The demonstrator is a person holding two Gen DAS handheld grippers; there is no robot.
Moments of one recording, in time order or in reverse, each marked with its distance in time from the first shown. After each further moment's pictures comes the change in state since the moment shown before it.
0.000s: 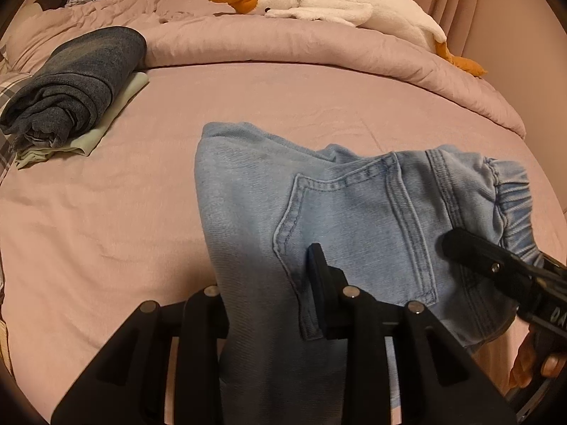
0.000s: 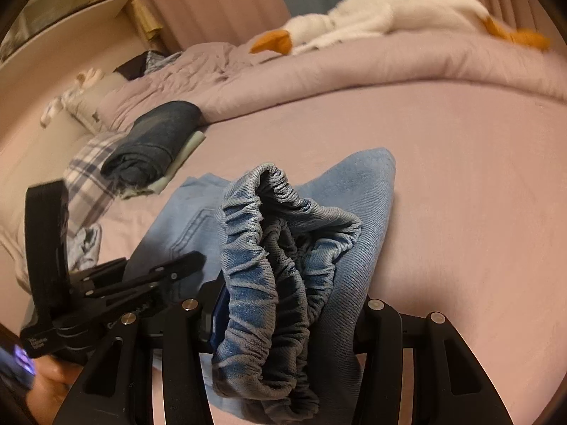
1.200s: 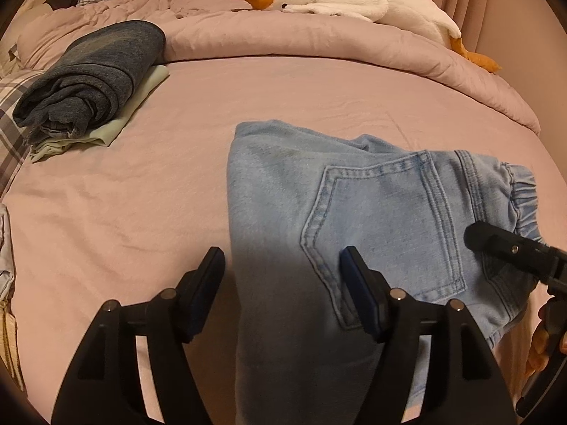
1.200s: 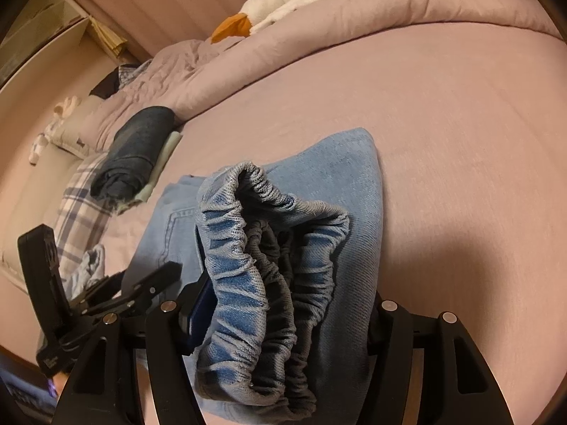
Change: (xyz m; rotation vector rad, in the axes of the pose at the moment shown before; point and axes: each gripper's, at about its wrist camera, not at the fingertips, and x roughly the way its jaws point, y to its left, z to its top) left arm 0.000 0.013 -0.008 -0.004 0.010 0.071; right arm 0.010 -0.034 -0.002 0.168 0.080 0.038
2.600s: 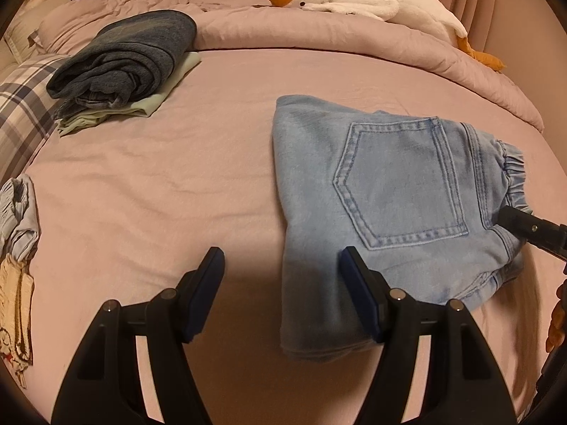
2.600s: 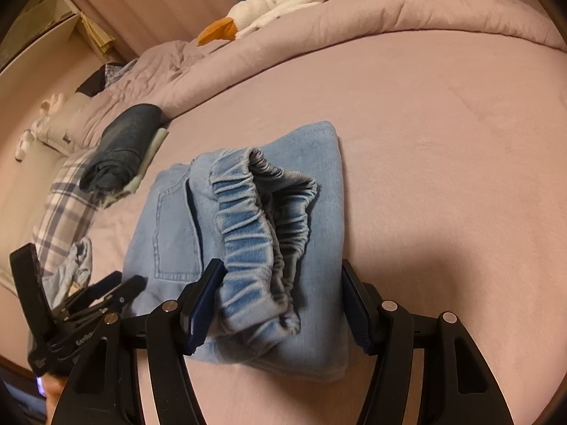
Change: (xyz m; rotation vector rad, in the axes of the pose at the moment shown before) left arm -0.033 0.021 -0.037 -0.027 0.017 0.043; right arm -0.031 0.000 -0.023 -0.014 -0.015 -0.103
